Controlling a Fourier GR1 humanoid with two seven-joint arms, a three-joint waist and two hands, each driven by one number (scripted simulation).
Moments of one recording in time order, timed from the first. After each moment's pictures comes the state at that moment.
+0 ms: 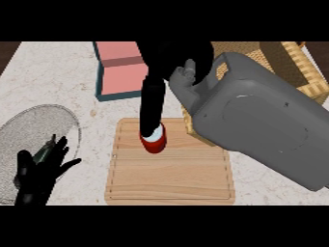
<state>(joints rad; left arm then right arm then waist) 0.12 0.40 -0.21 -1.42 0.32 0.19 0.18 -1.32 -0.31 0.63 -1.35 -0.13 0.24 1.18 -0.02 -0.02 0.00</state>
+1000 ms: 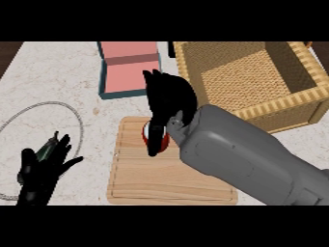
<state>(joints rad) 0.11 0.38 -0.20 -1.43 0.28 0.17 0.20 -1.05 -0.20 0.75 -1.34 0.11 0.14 1.12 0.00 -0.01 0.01</state>
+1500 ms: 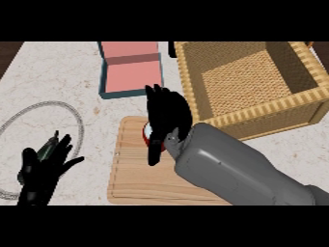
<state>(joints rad) 0.12 0.36 -0.18 -1.44 0.26 0.16 0.21 -0.92 -0.13 0.77 -1.31 0.26 0.11 1.09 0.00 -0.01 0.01</state>
